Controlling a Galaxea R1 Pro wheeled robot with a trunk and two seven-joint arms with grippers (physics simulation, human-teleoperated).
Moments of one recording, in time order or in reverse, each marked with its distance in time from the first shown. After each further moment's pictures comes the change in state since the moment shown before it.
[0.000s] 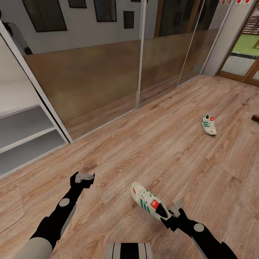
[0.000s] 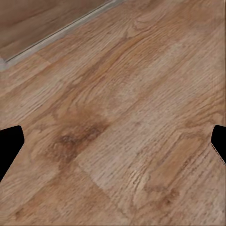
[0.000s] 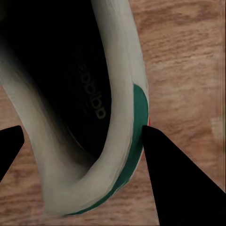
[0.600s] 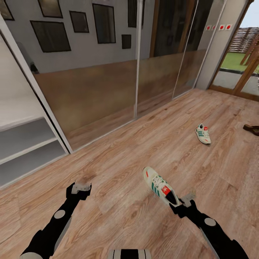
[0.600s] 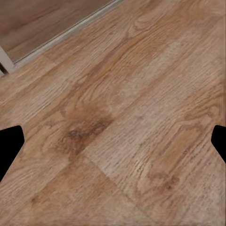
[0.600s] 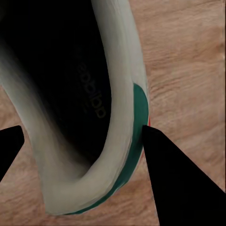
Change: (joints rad) left arm 0.089 0.025 0.002 -0.004 0.000 0.020 -0.001; right arm 0.002 -0.005 -0.213 -0.051 -0.003 -0.048 -0.016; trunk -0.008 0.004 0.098
